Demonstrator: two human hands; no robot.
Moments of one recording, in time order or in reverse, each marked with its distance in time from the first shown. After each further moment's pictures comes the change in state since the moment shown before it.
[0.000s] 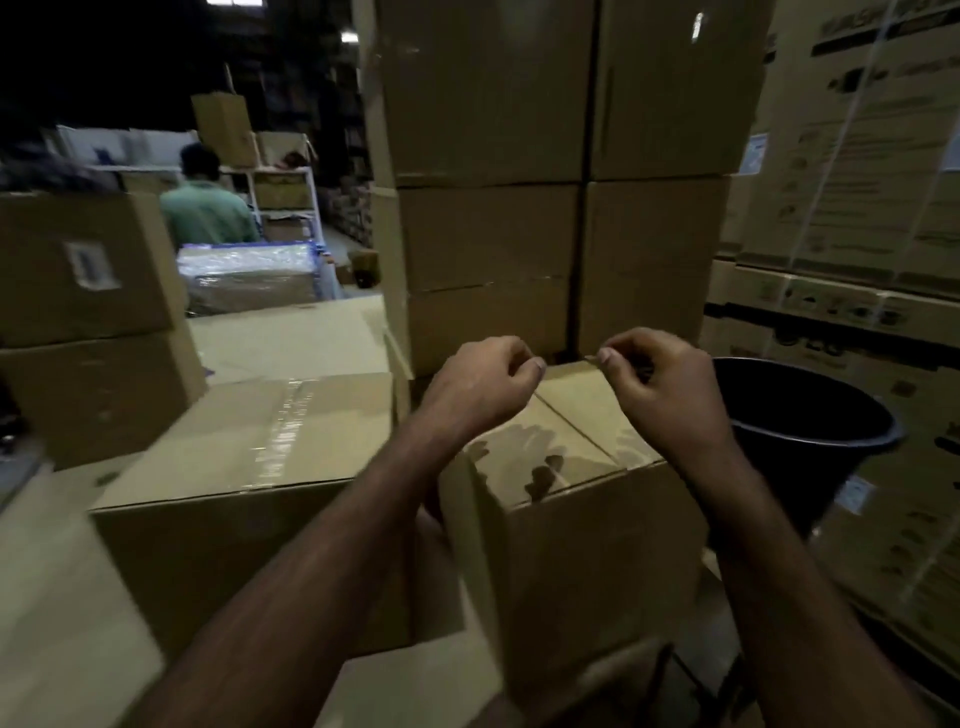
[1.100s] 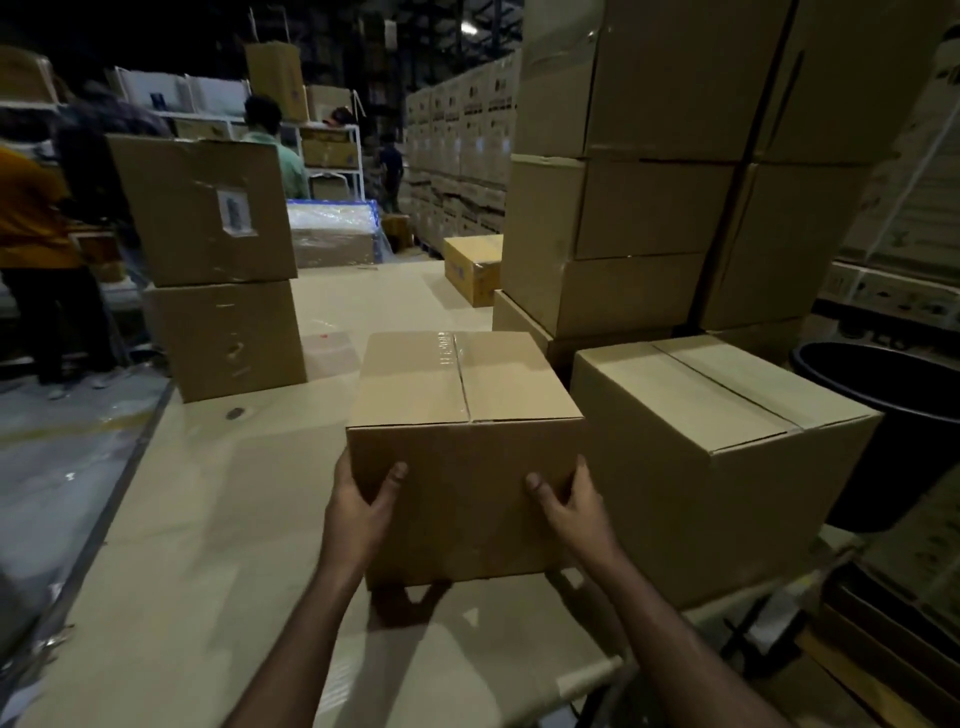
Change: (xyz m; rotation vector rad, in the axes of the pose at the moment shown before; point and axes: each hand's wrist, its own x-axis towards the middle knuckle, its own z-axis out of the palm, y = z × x) left_hand -0.217 -0.270 -0.060 -0.589 0.403 -0.574; right_hand -0.167 -0.095 0.225 0.394 -0.425 0.572
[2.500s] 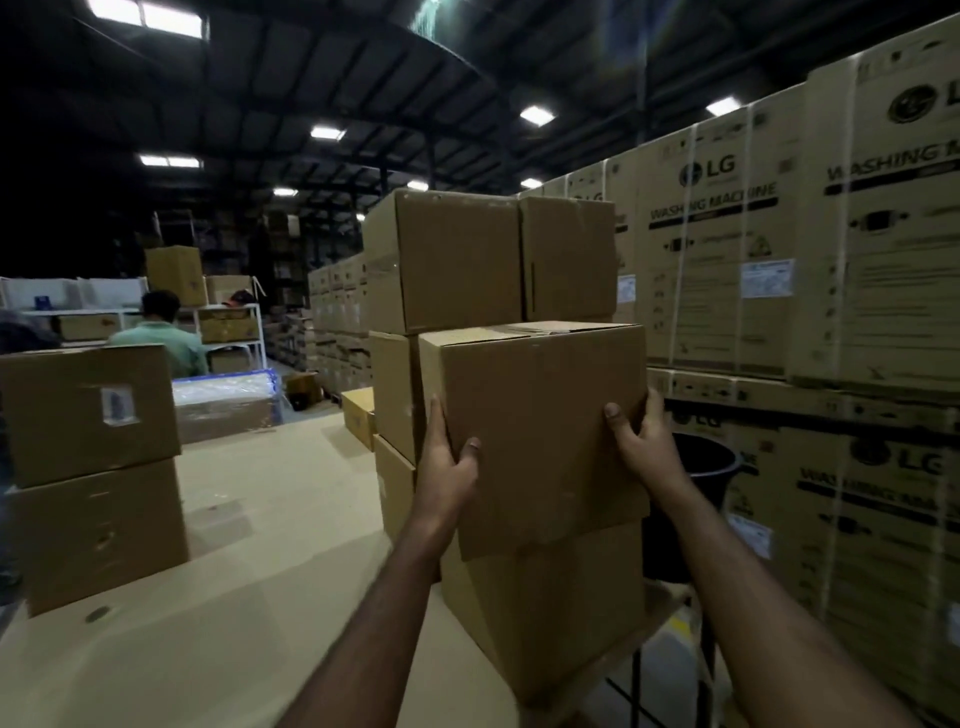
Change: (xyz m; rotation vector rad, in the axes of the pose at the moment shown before) left_hand -0.083 0.222 0.158 -0.256 -0.428 0.410; right_hand -0.036 -0.115 -0.293 -0.021 0.597 -0.300
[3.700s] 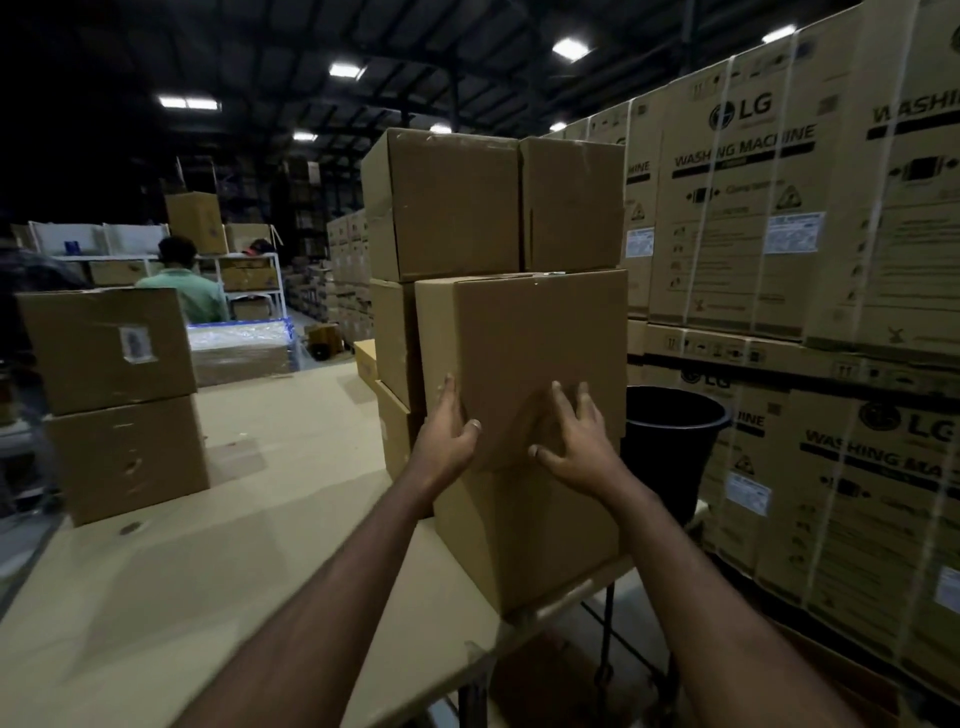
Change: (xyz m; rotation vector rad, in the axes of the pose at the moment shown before) left_hand -0.022 -0.019 0.022 0.308 -0.100 -0.094; right_hand -0.053 0.026 0.012 -0.567 -0.481 -0.131
